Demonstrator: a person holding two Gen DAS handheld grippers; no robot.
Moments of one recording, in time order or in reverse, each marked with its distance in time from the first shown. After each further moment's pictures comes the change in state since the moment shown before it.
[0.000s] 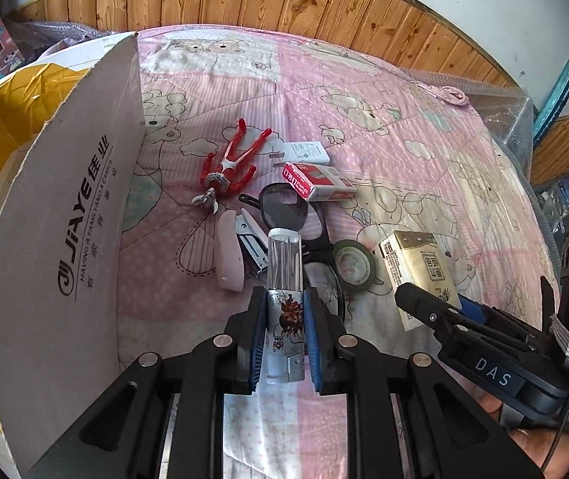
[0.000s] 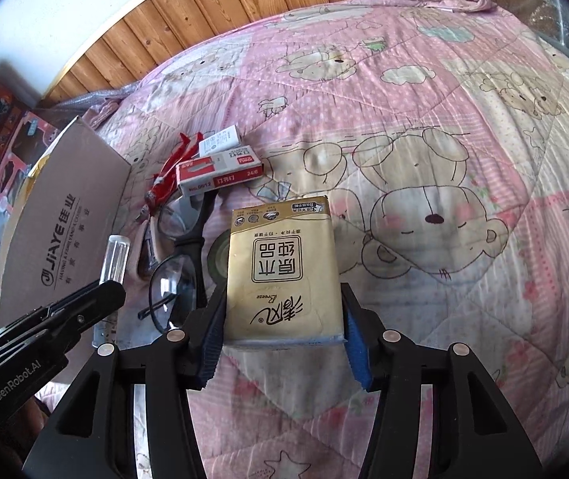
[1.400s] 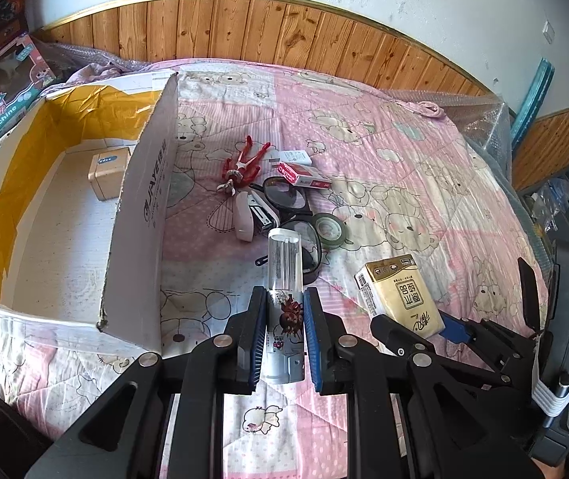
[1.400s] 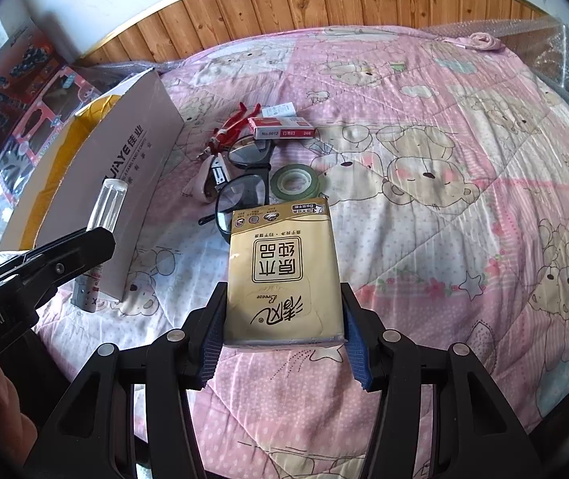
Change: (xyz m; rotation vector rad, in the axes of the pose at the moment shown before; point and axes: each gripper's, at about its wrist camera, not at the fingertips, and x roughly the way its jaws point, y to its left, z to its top) left arm -0.091 -0.006 -0.059 0.016 -0.100 0.006; right arm -0.068 0.049 -0.072 -0.136 -0.037 -0.035
